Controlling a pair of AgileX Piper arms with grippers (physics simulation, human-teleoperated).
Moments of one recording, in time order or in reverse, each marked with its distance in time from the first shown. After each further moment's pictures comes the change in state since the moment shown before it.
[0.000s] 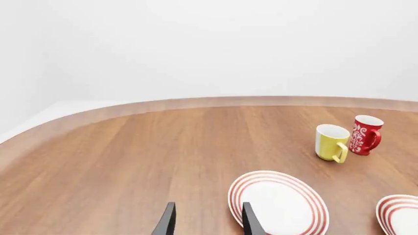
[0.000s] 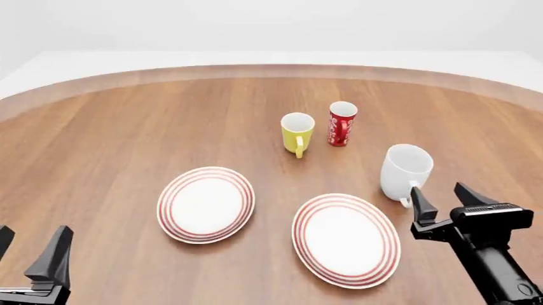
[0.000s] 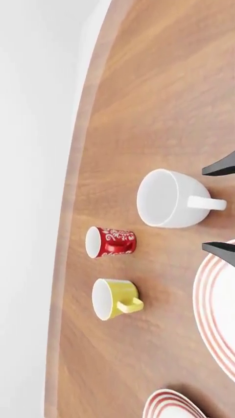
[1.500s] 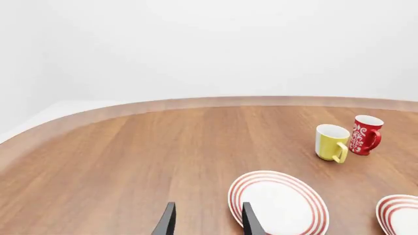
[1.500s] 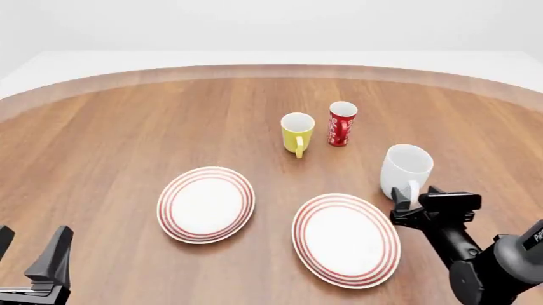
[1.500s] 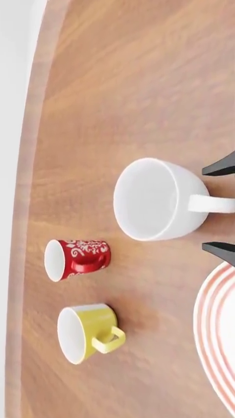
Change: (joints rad) left arm 0.000 0.000 0.000 0.000 0.000; right arm -0.029 0.488 -0.217 -0.108 0.047
